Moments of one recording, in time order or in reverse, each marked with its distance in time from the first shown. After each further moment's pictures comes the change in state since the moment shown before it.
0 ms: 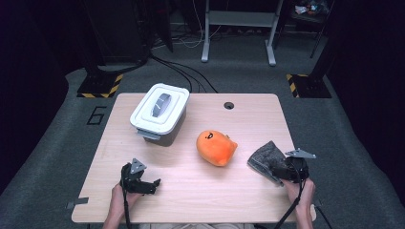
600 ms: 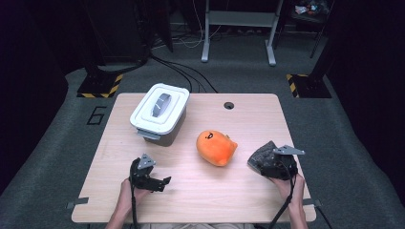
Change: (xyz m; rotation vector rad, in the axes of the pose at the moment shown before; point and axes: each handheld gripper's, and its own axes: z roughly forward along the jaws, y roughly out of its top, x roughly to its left) left arm -0.029 0.039 0.000 -0.044 -0.141 0.049; right arm 0.036 0.022 -0.004 -0.041 0.128 -0.093
